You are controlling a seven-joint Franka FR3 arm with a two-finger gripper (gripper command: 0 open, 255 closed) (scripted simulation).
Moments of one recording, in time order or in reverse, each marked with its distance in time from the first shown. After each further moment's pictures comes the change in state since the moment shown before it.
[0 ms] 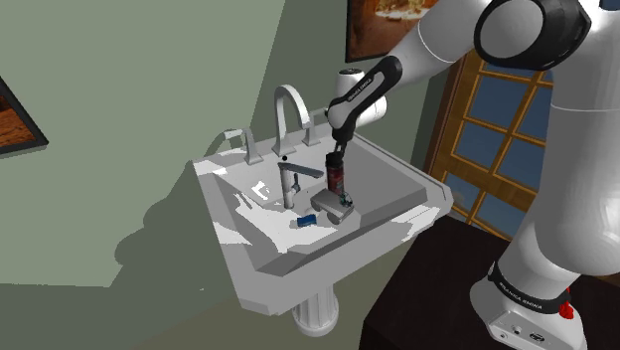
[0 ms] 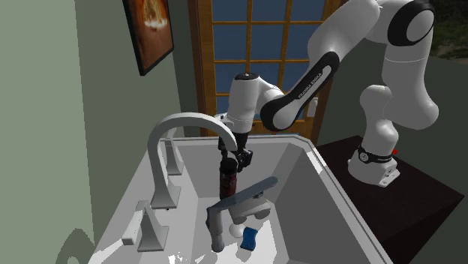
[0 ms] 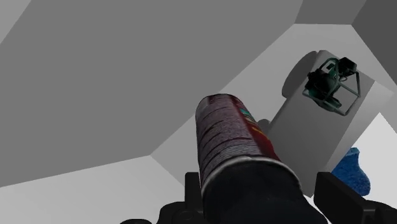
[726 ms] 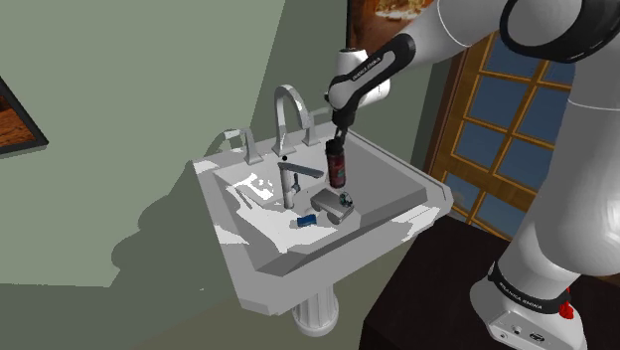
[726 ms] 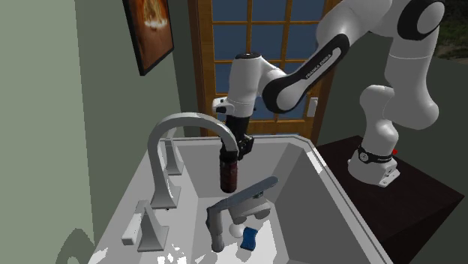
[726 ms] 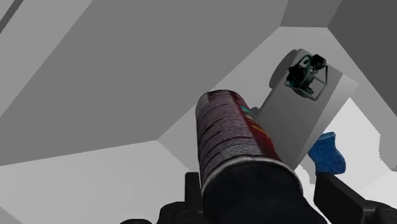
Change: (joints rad) arm 0.012 -0.095 -0.011 0.034 -0.032 -0.127 0.021
